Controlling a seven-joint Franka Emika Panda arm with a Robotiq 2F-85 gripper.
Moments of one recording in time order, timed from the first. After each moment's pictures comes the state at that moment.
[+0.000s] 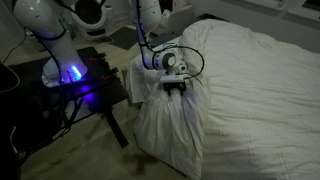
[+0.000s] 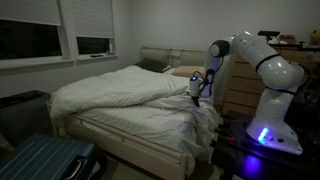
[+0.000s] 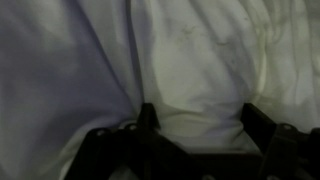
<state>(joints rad) -0.38 0.98 -0.31 -1.84 -0.85 2.96 -0.37</state>
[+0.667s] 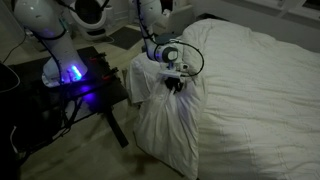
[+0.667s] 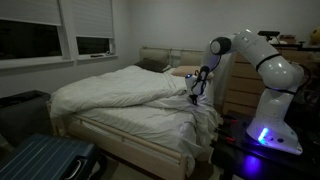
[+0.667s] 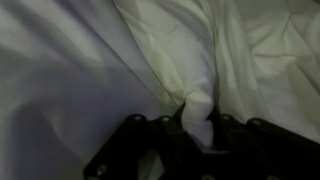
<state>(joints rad) -0.37 0.93 -0.24 -1.83 -0.59 2.71 -0.36</state>
